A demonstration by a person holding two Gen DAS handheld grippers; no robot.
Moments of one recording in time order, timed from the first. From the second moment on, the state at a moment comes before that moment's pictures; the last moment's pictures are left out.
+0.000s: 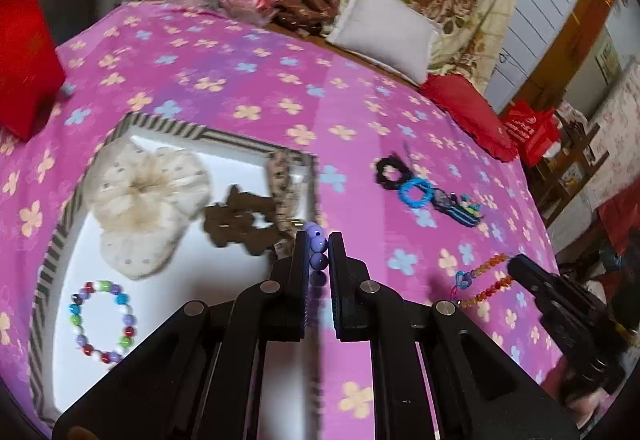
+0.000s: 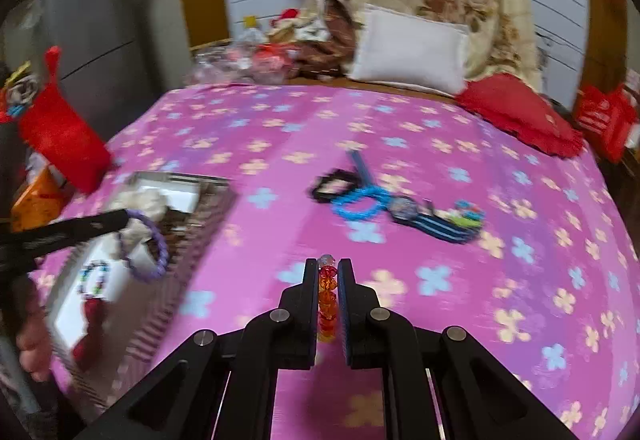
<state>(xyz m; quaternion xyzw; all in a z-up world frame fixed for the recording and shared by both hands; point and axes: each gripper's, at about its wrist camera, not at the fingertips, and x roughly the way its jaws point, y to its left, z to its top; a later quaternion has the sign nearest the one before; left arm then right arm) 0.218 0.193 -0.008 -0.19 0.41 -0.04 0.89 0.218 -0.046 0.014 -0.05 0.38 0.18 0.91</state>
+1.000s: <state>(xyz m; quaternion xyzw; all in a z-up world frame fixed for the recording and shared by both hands) 0.222 0.282 -0.063 -0.23 0.48 0.03 0.85 0.195 0.134 -0.052 -0.07 0.50 0.32 0.80</state>
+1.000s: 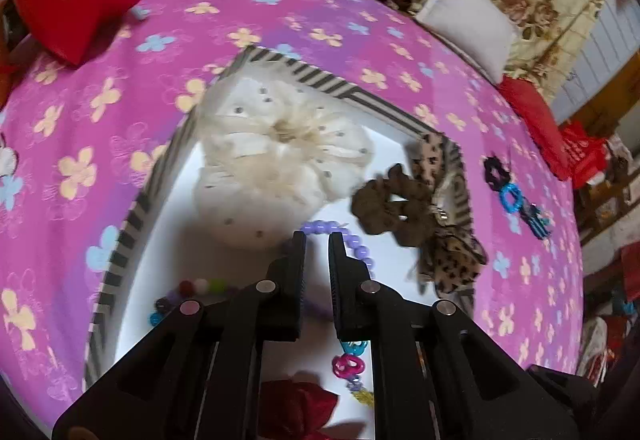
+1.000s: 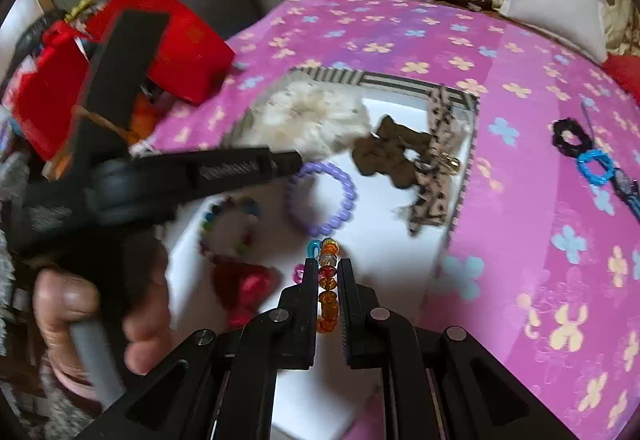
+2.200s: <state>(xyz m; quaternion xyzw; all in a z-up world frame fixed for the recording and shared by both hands) 0.199 0.207 -0.013 -0.17 0.42 0.01 0.89 0.192 -0.055 -0.016 0.07 0.43 0.14 0.89</state>
